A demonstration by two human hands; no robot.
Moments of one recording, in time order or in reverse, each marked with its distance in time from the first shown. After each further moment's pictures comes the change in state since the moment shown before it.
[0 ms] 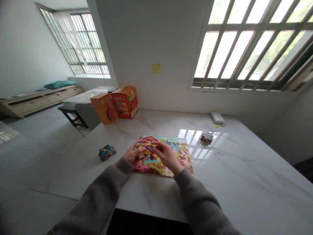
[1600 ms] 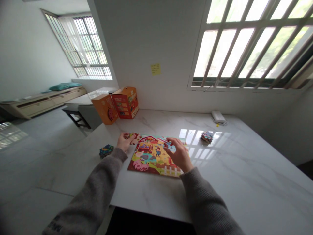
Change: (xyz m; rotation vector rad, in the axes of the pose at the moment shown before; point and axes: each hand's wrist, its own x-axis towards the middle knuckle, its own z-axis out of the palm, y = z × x) left_hand 0.061 0.008 -0.084 0.633 0.721 0.345; right_hand -0.019 0.009 -0.061 -0.699 0.300 -0.353
